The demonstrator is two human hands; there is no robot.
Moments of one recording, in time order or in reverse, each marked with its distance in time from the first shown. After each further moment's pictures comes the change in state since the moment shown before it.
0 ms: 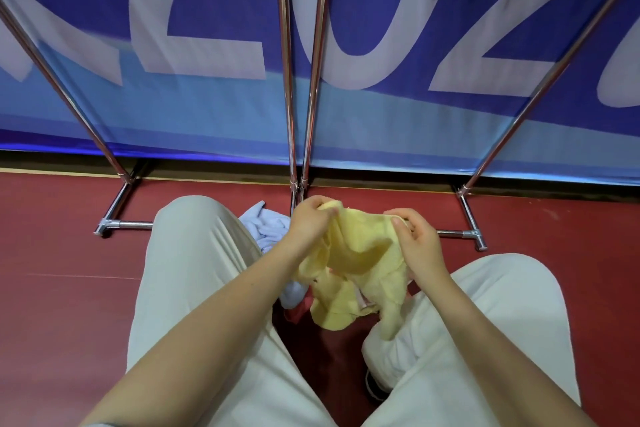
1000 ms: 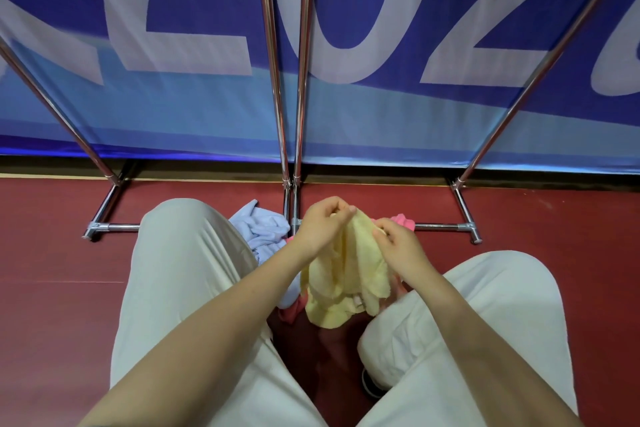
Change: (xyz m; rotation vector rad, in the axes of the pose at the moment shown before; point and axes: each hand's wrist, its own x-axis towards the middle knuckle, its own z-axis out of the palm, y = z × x) left_hand -0.006 0.001 0.026 0.033 -0.168 0.231; right_hand 0.011 0.007 0.006 -0.263 -0.216 0.091
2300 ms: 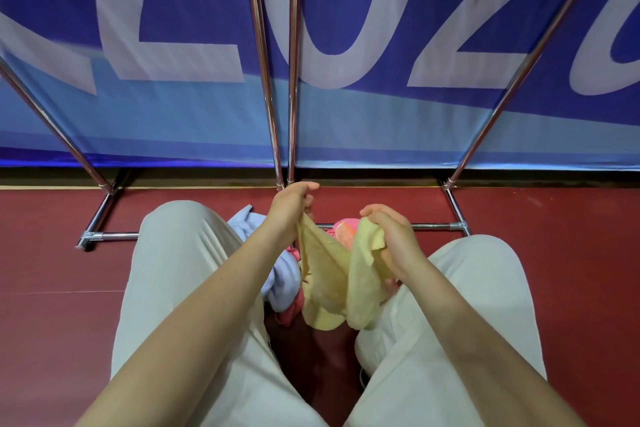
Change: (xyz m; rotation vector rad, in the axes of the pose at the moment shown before) left_hand 0.011 0.024 -0.030 -0.571 0.158 -0.359; right_hand -0.010 -0.037 -0.008 0.757 0.093 0.238
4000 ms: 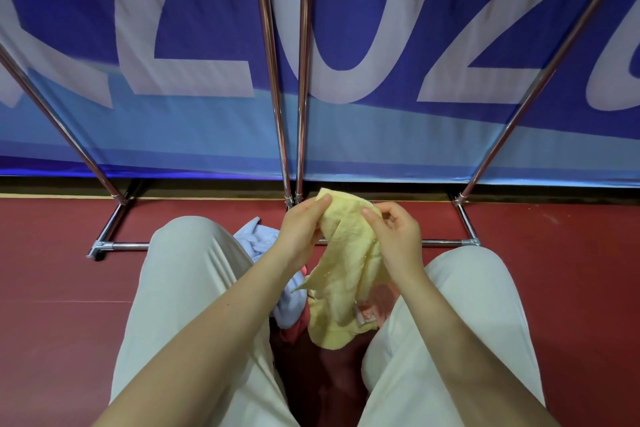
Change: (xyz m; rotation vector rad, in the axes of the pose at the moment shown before) left_hand -0.021 0.002 0.006 0.024 -0.154 0.122; right_hand 0.013 -0.009 0.017 -0.115 0.118 -0.381
